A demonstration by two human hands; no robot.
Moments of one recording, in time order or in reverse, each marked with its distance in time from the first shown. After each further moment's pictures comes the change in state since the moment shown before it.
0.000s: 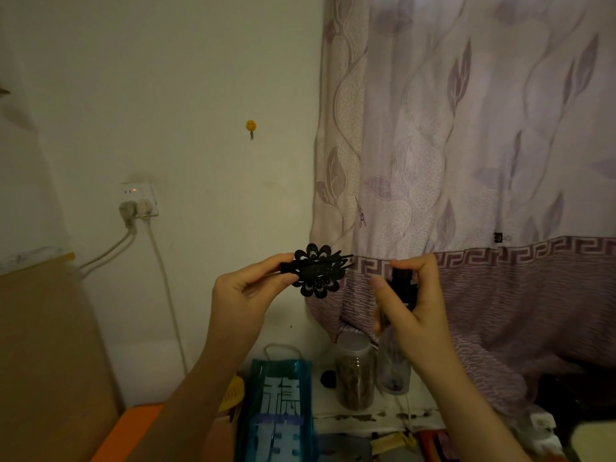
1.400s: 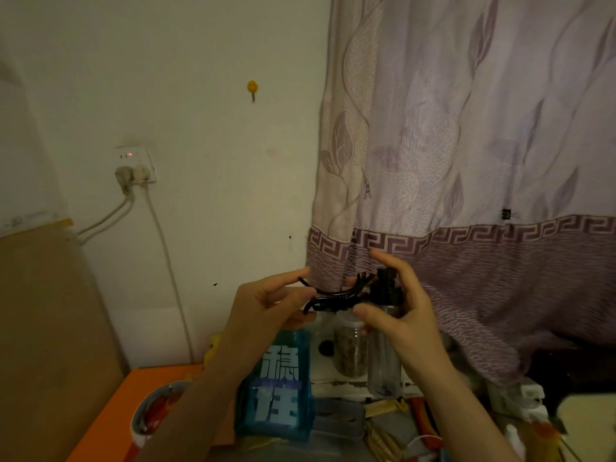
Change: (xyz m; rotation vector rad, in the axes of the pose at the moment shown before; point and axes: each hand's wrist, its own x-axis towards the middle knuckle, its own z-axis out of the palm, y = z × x) left_hand -0.043 -0.014 0.007 -0.134 -0.200 -0.370; right_hand -0.033 0.010 0.007 0.042 -0.112 0.268
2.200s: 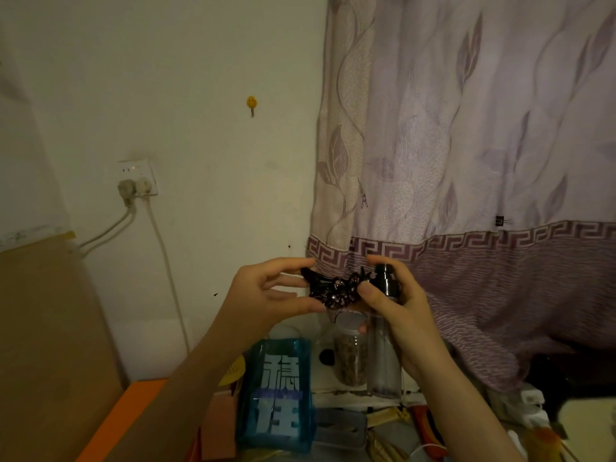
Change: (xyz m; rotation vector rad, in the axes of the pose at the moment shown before) left_hand 0.016 0.025 -0.012 0.159 -0.095 0.134; right_hand 0.010 -0.011 0.004 0.272 0.053 0.220
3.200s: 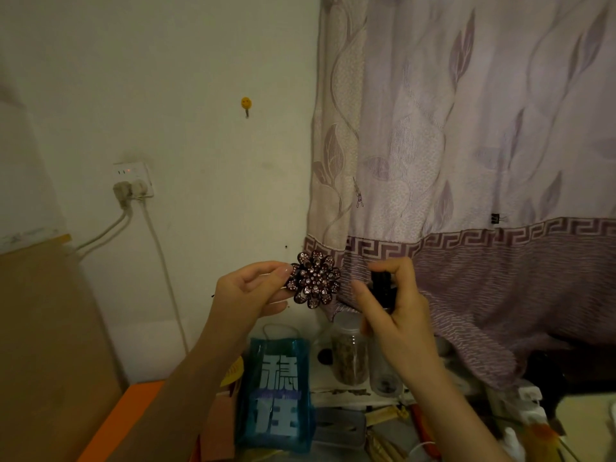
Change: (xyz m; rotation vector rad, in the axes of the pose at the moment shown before) left_hand -0.001 -0.008 0.006 -0.236 0.282 -0.305; right_hand -0.015 -0.006 0.003 -0.560 0.051 -0.422
